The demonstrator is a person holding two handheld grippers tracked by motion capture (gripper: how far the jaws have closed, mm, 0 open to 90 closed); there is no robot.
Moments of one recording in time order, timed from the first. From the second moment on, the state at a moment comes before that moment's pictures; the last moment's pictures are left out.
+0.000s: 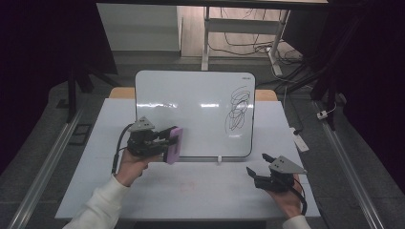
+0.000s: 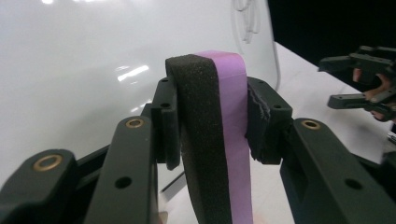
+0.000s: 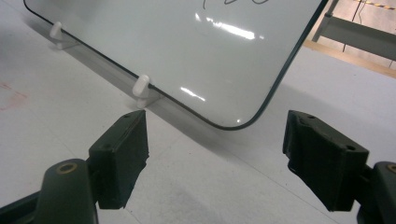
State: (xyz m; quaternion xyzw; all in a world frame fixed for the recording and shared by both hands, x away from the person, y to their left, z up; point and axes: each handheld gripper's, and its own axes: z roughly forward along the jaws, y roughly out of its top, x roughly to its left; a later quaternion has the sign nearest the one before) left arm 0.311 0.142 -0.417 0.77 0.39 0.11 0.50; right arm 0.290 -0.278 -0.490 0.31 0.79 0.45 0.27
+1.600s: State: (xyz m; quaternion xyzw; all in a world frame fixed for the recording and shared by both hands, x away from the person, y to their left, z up) left arm 0.307 0.052 -0.447 0.80 0.31 0.09 0.51; right arm 0.285 -0.175 -0.478 0.33 0.78 0.52 0.12
